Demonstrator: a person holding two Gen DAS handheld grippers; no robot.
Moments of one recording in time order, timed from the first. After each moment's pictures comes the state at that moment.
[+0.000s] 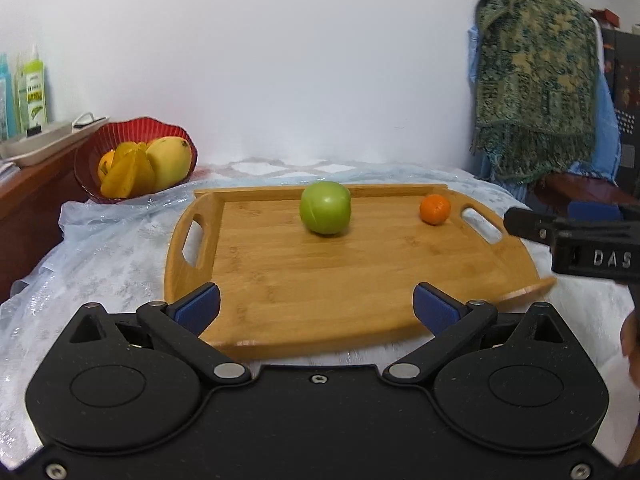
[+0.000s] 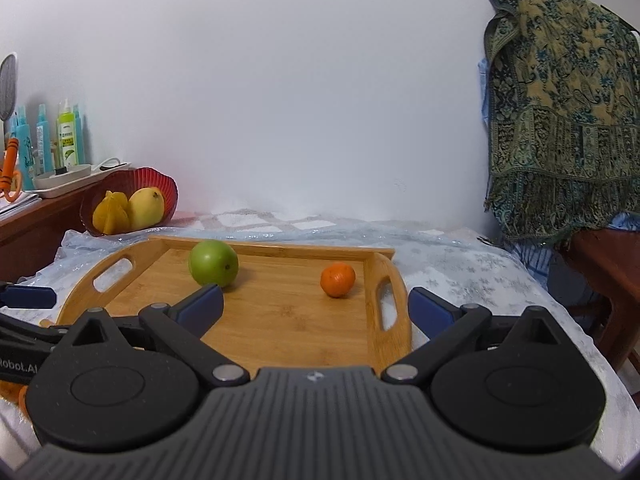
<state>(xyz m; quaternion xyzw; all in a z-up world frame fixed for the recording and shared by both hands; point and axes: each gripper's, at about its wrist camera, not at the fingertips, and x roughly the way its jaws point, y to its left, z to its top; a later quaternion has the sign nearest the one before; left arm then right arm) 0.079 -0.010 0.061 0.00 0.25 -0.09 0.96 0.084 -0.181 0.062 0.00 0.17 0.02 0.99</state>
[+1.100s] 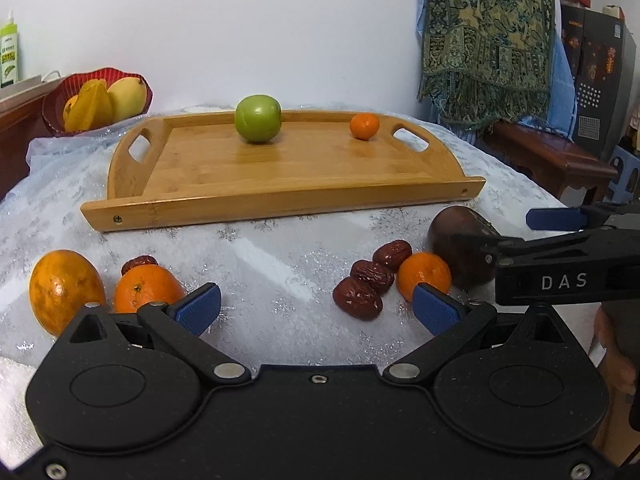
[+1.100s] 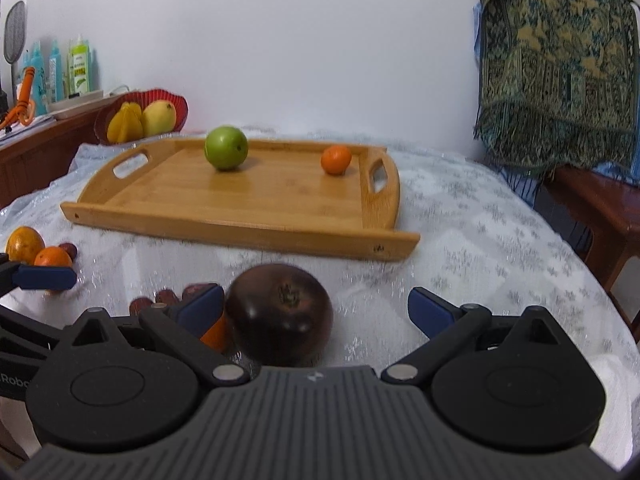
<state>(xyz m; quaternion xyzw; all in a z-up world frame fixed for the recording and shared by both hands) 0.006 -0.036 0.010 0.00 0.30 -0.14 0.94 0.021 -0.178 0.011 -0.01 0.28 0.03 0.96</state>
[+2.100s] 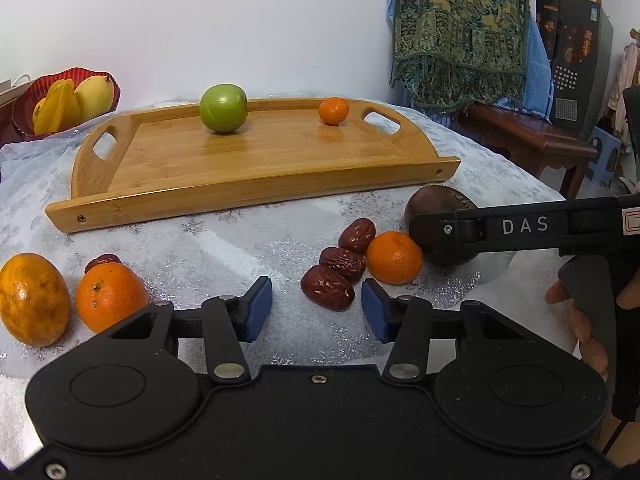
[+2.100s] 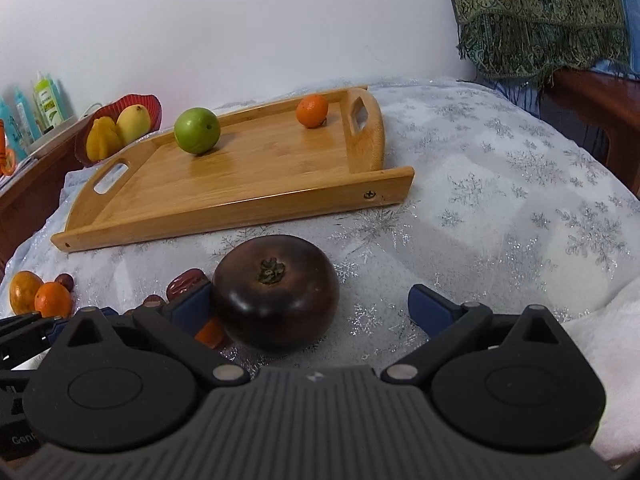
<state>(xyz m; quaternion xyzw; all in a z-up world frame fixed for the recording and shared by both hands) 0.011 -0.048 0.003 0.02 0.31 -0.19 0.93 0.041 -0.202 -0.009 0.10 0.32 0.02 0.94</state>
